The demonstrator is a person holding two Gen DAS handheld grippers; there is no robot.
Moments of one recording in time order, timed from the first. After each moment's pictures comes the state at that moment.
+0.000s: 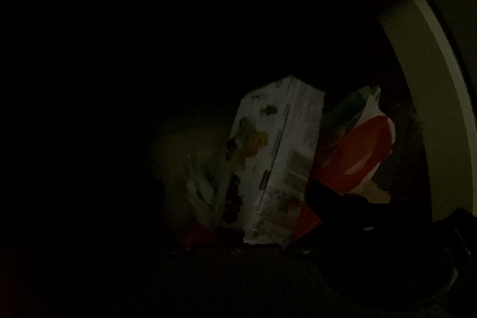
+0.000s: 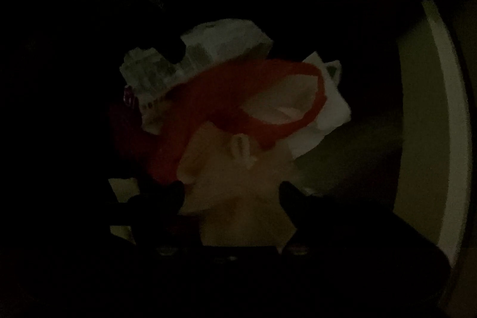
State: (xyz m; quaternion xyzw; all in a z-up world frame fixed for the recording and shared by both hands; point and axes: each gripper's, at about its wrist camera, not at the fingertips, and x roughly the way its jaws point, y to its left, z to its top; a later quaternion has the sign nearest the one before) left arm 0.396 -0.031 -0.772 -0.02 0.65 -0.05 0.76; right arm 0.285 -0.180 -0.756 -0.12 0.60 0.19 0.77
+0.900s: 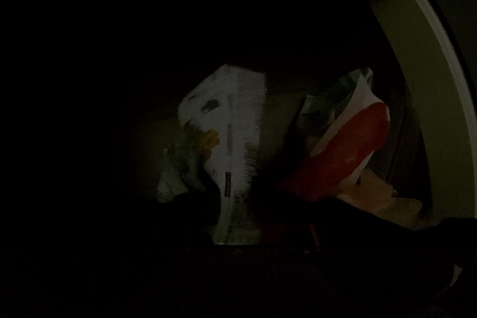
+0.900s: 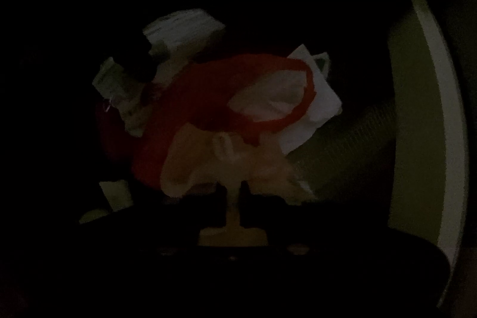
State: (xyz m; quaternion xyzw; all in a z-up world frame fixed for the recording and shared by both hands) left arm 0.375 -0.047 -0.768 0.00 0.65 -0.05 0.76; right arm 0.287 -0.191 -0.751 -0.11 0.59 0.17 0.78
